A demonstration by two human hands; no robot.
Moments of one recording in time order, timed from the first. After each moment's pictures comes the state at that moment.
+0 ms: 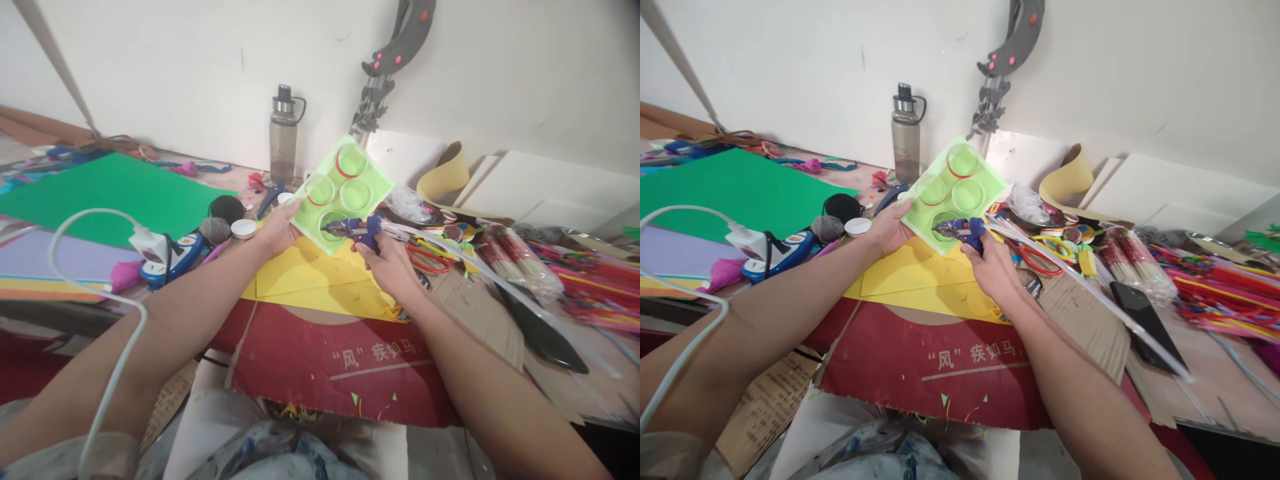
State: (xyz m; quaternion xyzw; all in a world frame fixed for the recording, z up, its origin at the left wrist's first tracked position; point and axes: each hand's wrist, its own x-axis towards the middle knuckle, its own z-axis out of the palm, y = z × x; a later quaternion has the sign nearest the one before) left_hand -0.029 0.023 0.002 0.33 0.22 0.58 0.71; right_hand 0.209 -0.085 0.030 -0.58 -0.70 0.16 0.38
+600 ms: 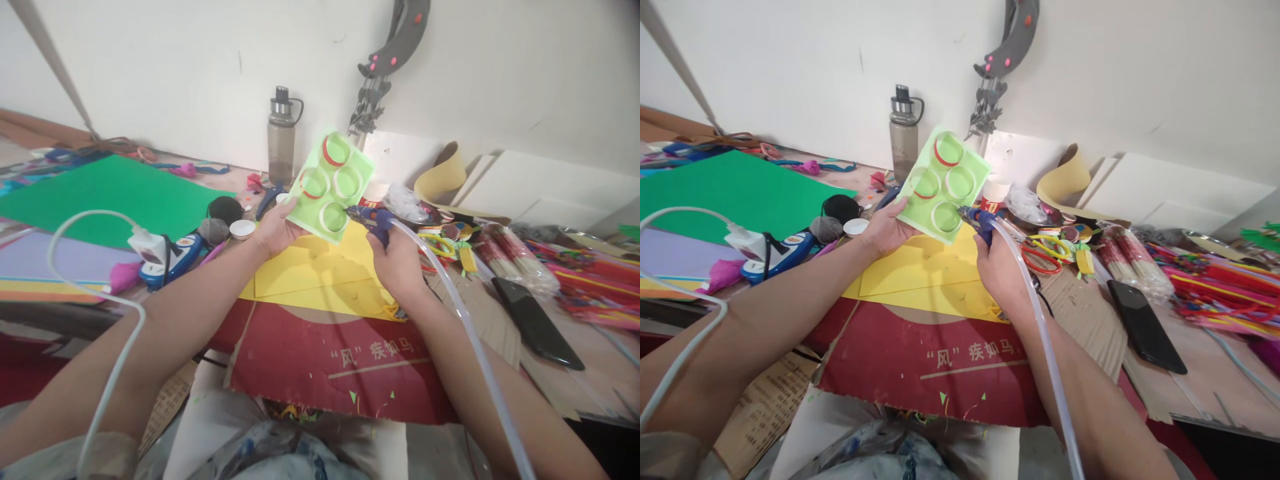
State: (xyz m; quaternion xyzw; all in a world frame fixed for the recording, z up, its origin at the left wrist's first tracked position) left_hand -0.031 0.017 0.009 0.34 0.21 0.57 0.71; right_hand 0.216 -0.078 0.024 -0.58 -0.70 -0.04 0.42
